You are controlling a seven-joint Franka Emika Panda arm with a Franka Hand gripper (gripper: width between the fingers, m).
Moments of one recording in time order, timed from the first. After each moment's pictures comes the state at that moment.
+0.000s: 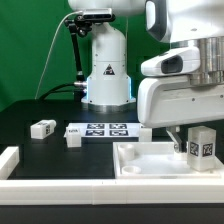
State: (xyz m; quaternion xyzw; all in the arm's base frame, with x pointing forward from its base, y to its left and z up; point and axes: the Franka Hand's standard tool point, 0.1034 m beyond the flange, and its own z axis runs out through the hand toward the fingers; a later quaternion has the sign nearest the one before) arm 0.620 0.122 0.067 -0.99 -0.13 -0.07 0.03
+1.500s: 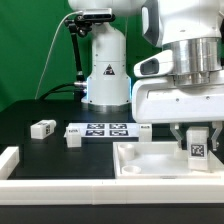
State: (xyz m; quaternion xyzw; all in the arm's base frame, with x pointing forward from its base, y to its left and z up) arm 0.617 0.110 0.064 -0.95 0.30 -0.07 0.07
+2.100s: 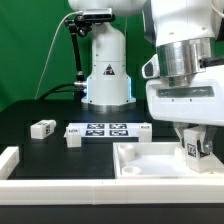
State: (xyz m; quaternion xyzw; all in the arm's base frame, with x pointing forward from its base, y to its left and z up) arm 0.615 0.112 0.063 -0.78 0.62 -0.02 0.11
